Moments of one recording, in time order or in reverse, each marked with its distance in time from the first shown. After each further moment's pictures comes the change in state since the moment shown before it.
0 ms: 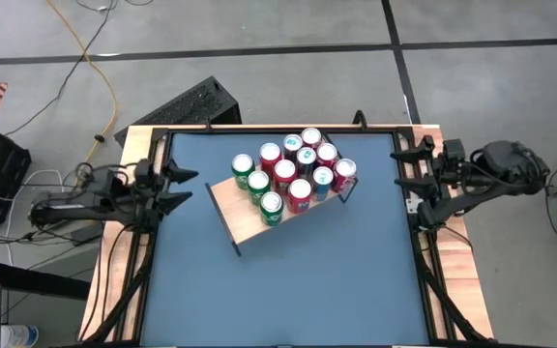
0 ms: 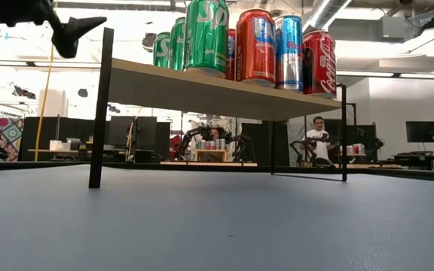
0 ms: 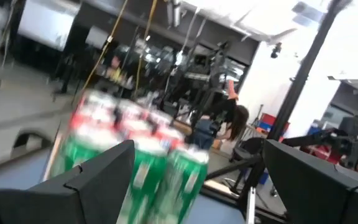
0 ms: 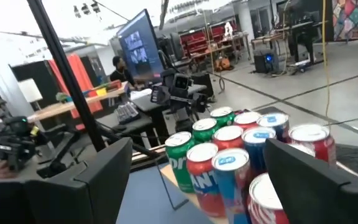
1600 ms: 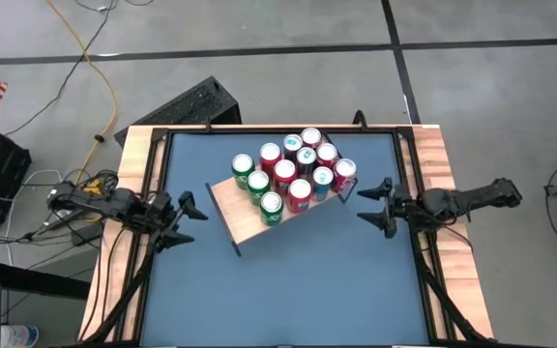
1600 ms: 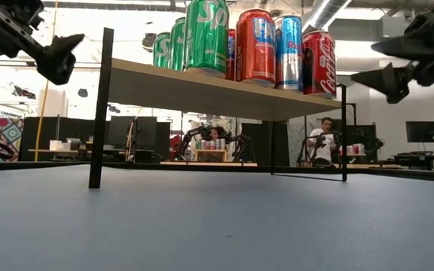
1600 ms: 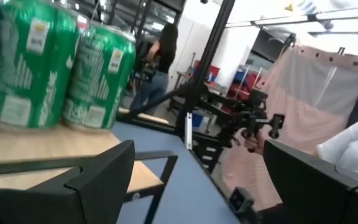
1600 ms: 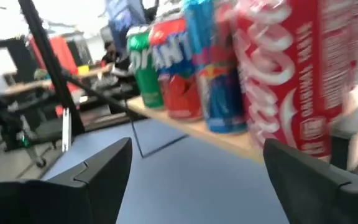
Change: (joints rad) left arm -0.269 -0.194 -0.342 0.063 0.118 -0.016; right arm -0.025 -0.430 -0.877 0.382 0.026 0.057
